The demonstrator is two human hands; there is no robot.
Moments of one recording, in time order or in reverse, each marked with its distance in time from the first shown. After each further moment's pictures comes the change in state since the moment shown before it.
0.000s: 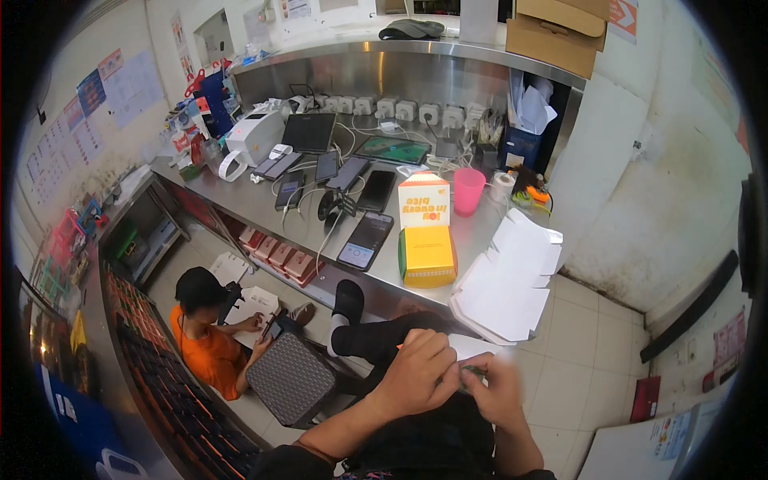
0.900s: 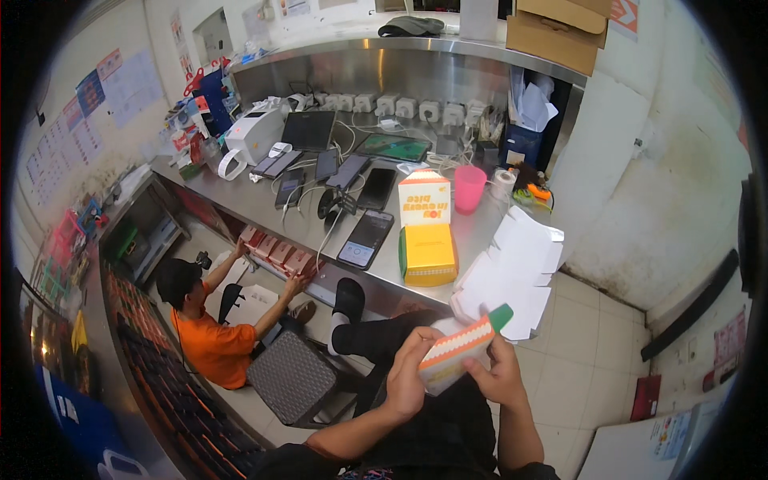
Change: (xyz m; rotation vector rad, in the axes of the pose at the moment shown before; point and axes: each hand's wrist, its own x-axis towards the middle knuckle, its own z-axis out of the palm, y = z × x) left_hand -0.022 0.001 0.029 -1.113 0.434 -0.758; right_hand 0.032 0.033 -0.009 0.069 -0.063 -0.252
